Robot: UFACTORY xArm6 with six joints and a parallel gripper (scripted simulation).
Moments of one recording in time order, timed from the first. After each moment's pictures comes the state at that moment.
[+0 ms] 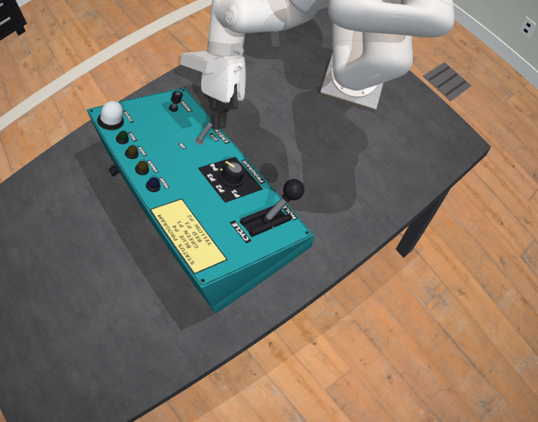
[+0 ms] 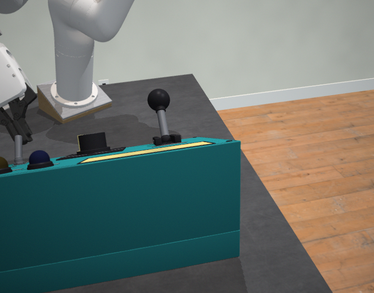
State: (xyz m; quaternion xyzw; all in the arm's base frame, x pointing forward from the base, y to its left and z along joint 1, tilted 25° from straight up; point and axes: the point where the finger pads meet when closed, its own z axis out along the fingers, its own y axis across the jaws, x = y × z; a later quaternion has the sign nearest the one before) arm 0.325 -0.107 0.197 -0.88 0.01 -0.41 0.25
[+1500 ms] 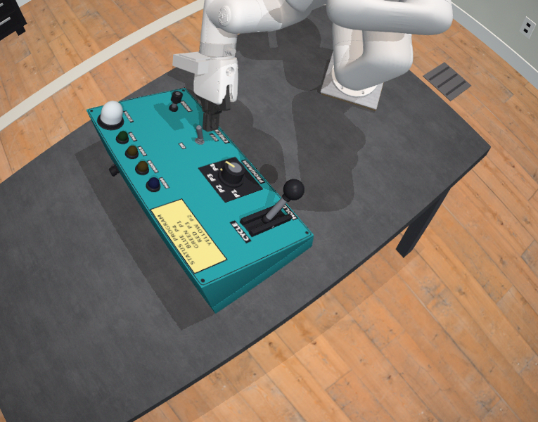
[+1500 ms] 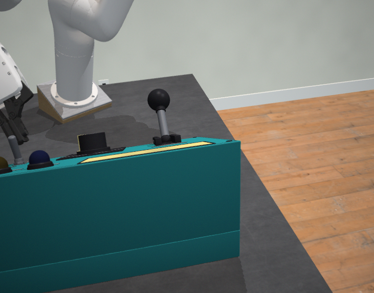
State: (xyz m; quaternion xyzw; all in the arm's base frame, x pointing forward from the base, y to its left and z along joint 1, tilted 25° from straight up) arm 0.338 -0.111 0.212 -0.88 0.01 -0.41 0.25
